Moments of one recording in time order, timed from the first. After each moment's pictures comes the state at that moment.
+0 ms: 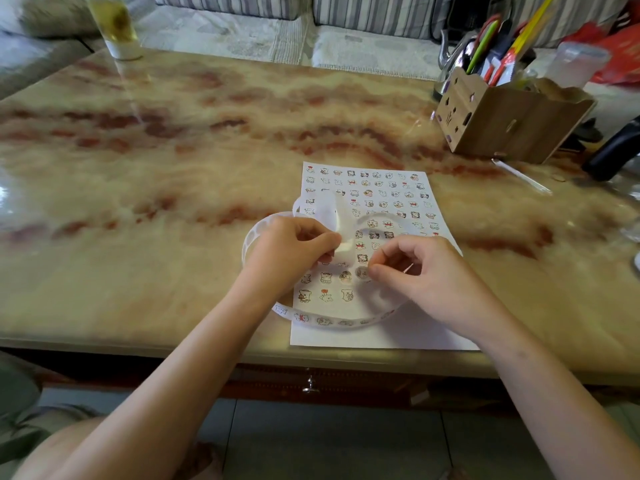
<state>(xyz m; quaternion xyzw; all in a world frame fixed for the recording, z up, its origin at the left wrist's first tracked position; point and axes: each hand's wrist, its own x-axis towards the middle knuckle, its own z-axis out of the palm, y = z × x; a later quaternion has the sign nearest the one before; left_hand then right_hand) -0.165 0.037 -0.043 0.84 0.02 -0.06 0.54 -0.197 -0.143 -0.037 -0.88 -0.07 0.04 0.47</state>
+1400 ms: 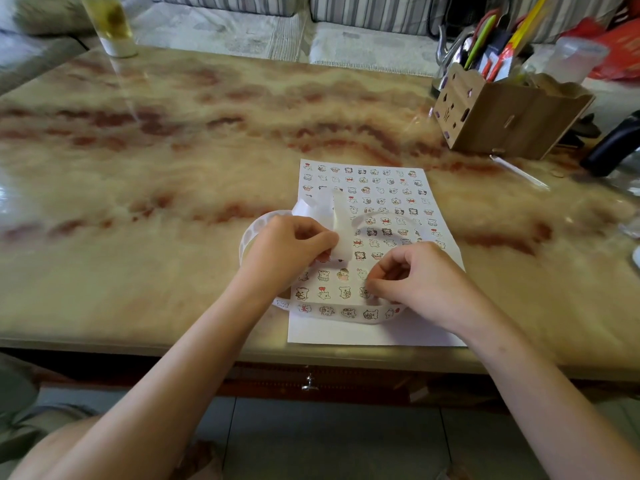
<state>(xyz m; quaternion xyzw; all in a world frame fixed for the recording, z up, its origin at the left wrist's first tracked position) -0.165 0.035 -0.043 0.85 0.01 -0.06 0.52 -0.197 -0.139 -0.041 -0.90 0.03 0.11 0.41</state>
